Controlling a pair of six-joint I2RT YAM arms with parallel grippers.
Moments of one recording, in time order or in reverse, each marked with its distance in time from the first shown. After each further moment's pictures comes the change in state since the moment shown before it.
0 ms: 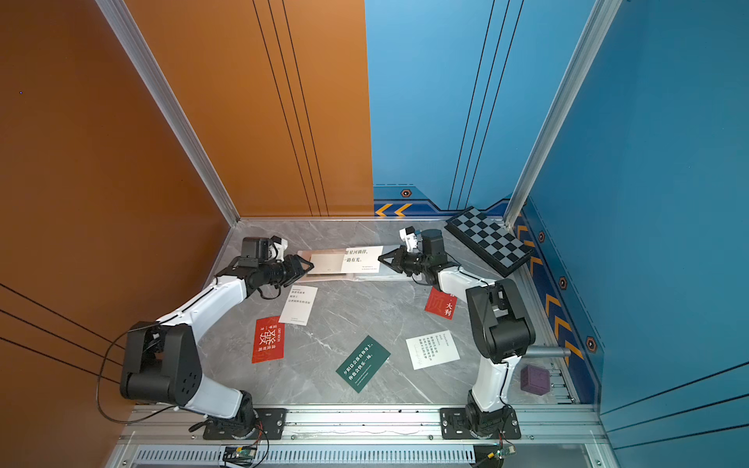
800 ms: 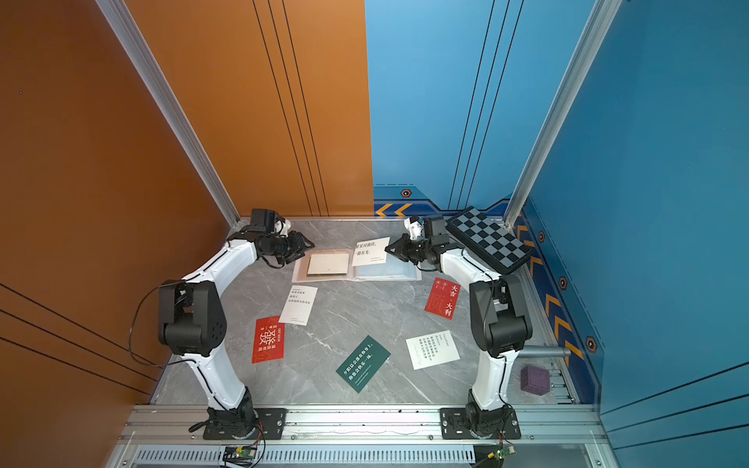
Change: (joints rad) left arm 0.037 0.365 0.458 -0.222 -0.013 0.023; right arm -0.036 0.056 0.244 -0.386 0.095 -0.169
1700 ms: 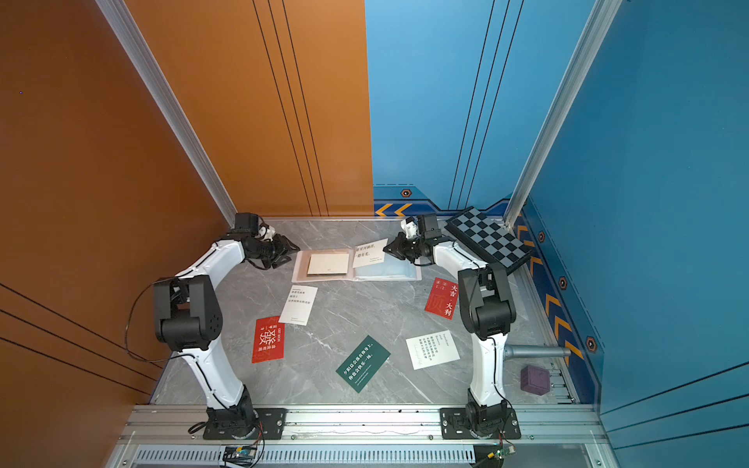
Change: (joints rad) left arm 0.114 0.042 0.000 -0.043 0.048 -0.008; right arm 0.002 0.179 0.172 -0.088 0.007 -0.003
